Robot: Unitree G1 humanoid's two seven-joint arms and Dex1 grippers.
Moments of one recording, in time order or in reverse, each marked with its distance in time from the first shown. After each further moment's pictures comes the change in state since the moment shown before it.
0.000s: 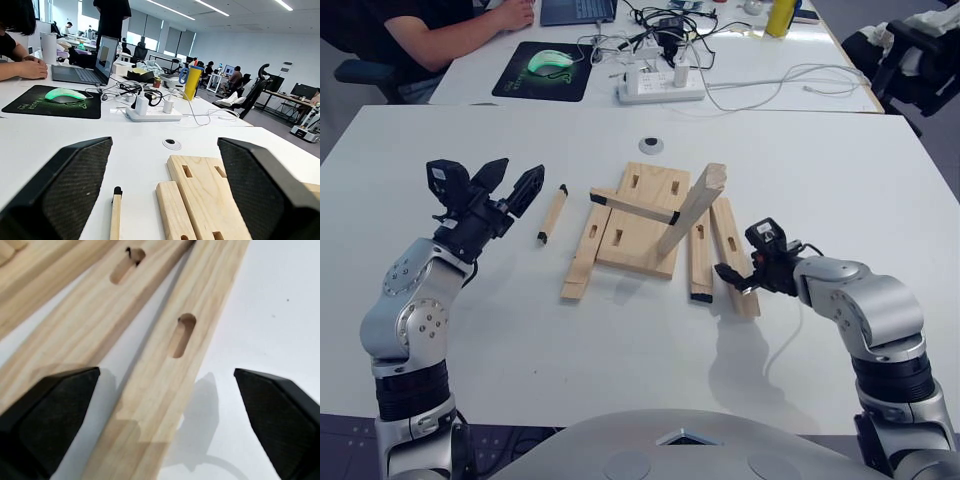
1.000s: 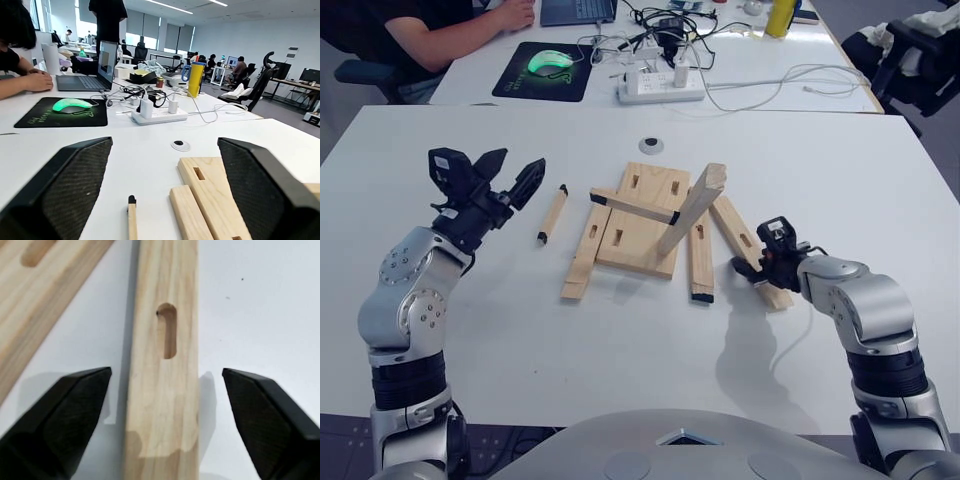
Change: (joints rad) left arm -0.060 0.043 -0.021 0.036 0.091 -0.038 0.014; right arm 0.008 0.041 -0.056 0.126 -0.048 -0.072 -0.036
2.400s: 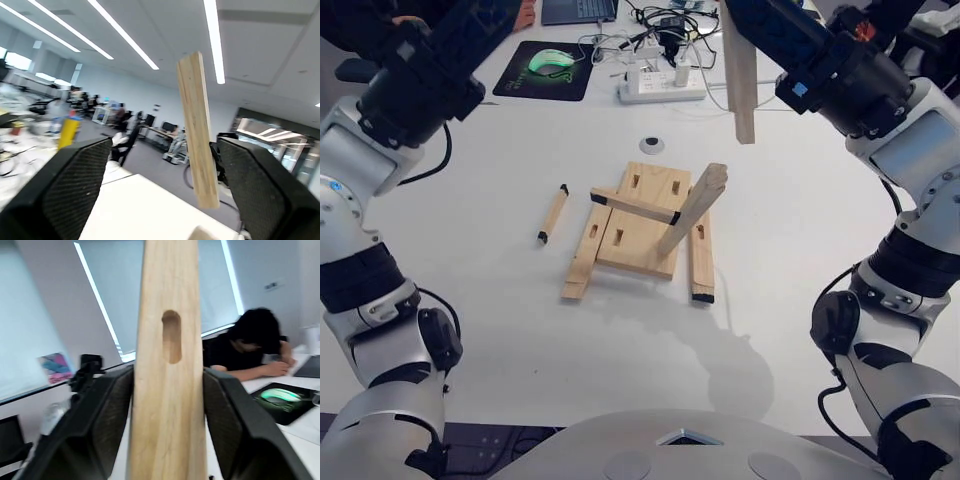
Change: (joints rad) left arm -0.579 0.107 0.164 0.253 -0.764 0.493 -0.150; right arm -0.636 0.146 -0.417 0.106 1.019 -0.183 0.119
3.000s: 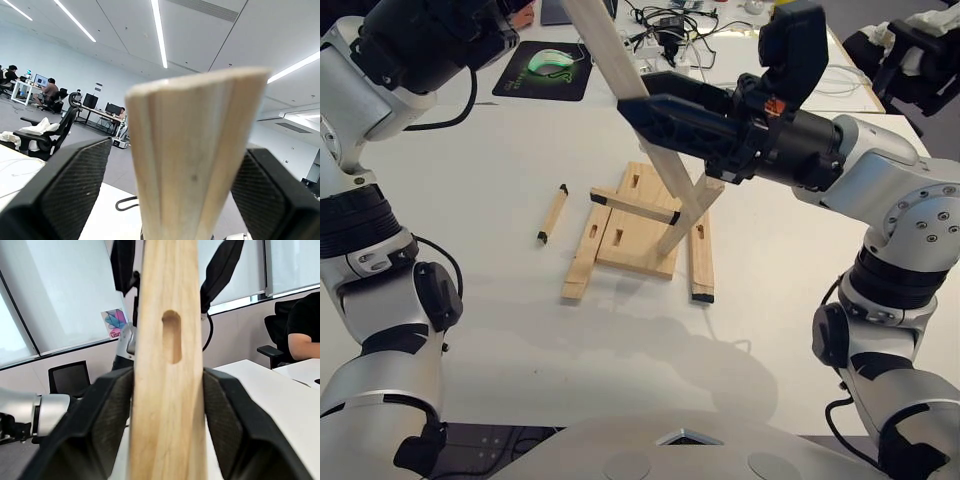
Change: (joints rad) left arm -0.214 0.017 -0.093 0.121 -0.144 0.162 0.021; right arm 0.091 -0.033 0.235 -0.146 0.071 0.002 0.022
